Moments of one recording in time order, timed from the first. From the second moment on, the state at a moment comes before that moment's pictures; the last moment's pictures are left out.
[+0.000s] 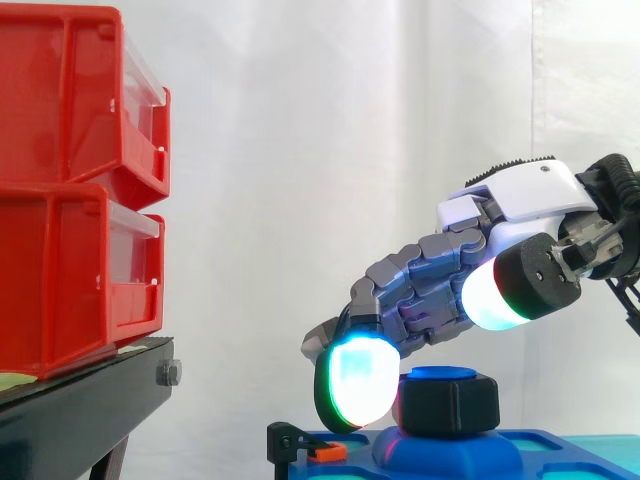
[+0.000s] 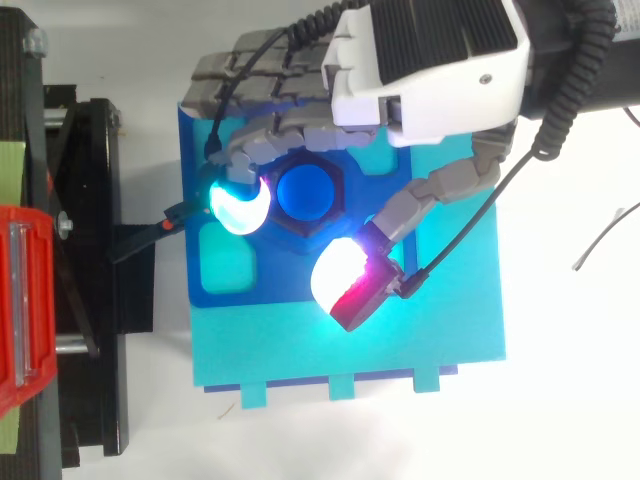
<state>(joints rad) -0.05 -2.28 -1.07 -3.13 -1.79 -0.97</state>
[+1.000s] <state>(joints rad) -0.10 -2.28 -1.07 -3.12 -1.85 -1.01</state>
